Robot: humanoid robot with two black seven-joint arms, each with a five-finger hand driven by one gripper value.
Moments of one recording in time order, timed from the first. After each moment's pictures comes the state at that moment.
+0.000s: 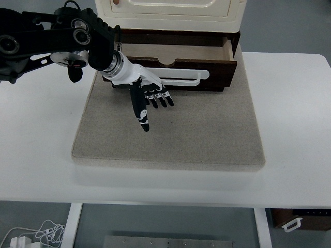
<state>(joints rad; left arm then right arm) -1.66 0.46 0.20 -1.27 0.37 -0.47 0.46 -0.01 0.00 -0.01 0.18 -0.10 -0.05 0.03</state>
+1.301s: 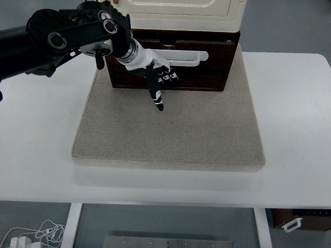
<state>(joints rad) -1.59 0.24 0.14 -0.87 0.40 -0.52 0.44 -0.01 0.00 -0.01 0.18 -0.10 -0.05 0.03</state>
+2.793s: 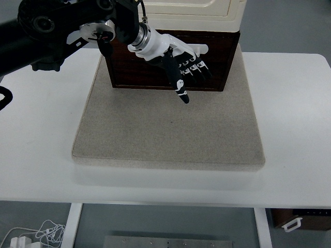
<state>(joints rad) -1.55 0.25 -0.20 -0.92 0.39 -0.61 0.41 -0.01 0.00 -0.01 0.18 -0.10 -0.05 0.03</state>
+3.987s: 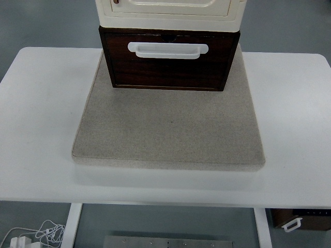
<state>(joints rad) -1.47 0.36 -1.27 -0.55 0.23 -0.48 -0.02 -0.01 0.00 -0.01 0.18 -0.10 -0.05 0.03</state>
